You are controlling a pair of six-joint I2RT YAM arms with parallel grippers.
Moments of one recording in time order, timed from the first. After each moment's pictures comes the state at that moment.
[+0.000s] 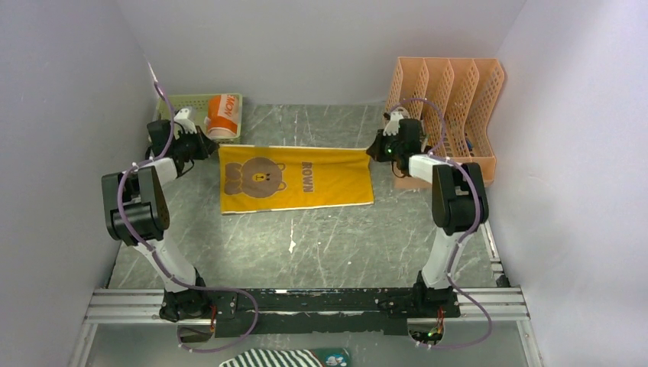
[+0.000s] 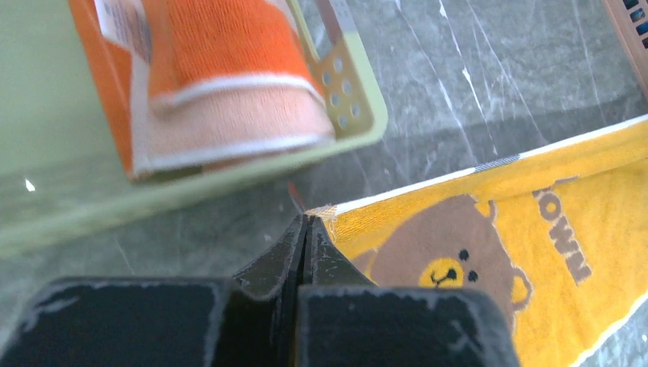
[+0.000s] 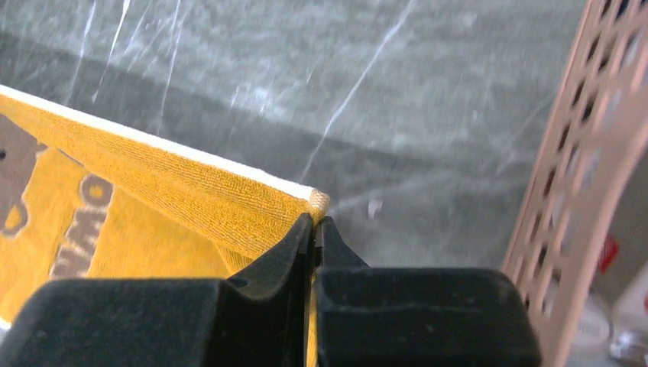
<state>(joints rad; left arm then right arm) 0.24 1.85 1.08 0.26 0.66 -0.04 0.10 1.97 1.19 0.20 -0.40 0.11</state>
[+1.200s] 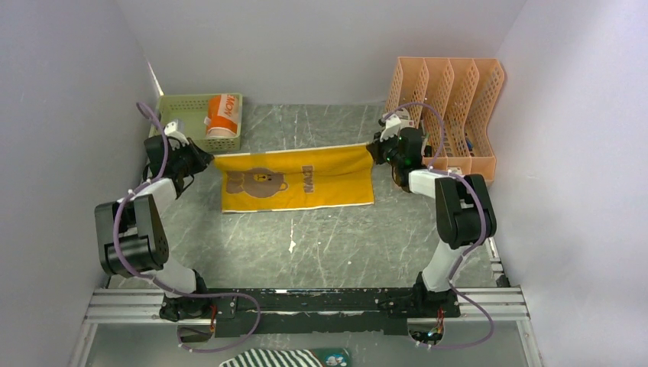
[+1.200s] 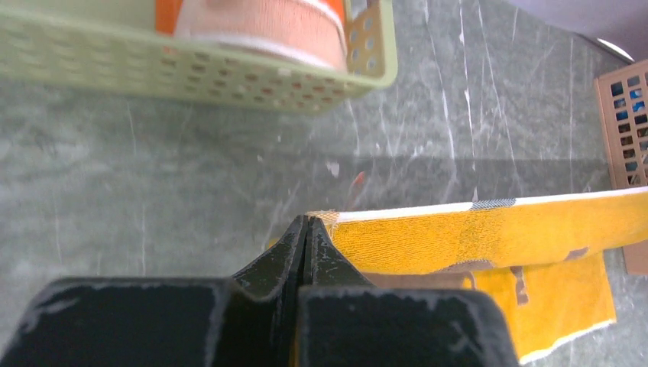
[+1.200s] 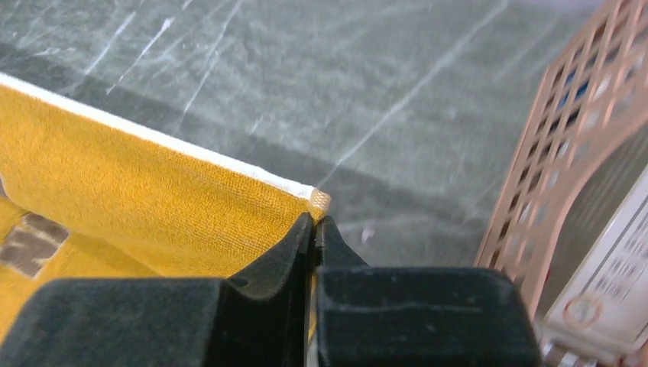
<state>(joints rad) 0.24 1.53 0.76 0.27 0.45 -0.31 0.14 1.77 0.89 0.50 -0.35 -0.06</state>
